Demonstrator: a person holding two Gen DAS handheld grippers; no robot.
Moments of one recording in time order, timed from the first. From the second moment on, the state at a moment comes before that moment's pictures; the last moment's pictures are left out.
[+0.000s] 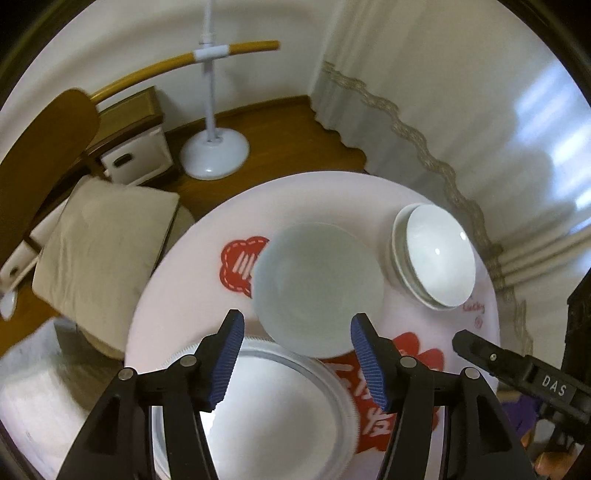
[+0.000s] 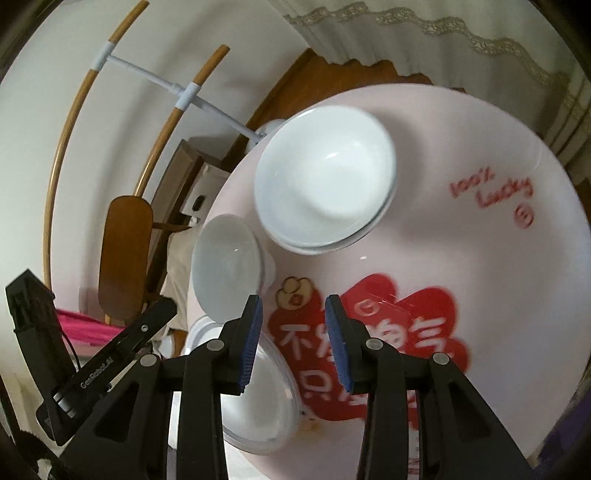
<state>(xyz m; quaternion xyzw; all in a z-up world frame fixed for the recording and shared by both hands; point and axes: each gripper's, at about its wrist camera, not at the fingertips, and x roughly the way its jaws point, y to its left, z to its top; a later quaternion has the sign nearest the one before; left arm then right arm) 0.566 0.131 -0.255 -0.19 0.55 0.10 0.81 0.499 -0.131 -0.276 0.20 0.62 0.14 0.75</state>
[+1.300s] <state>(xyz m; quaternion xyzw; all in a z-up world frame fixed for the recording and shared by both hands) 0.651 0.194 -0.335 -0.14 0.63 -0.04 0.76 0.521 -0.049 -0.352 0.18 0.63 0.06 0.75</state>
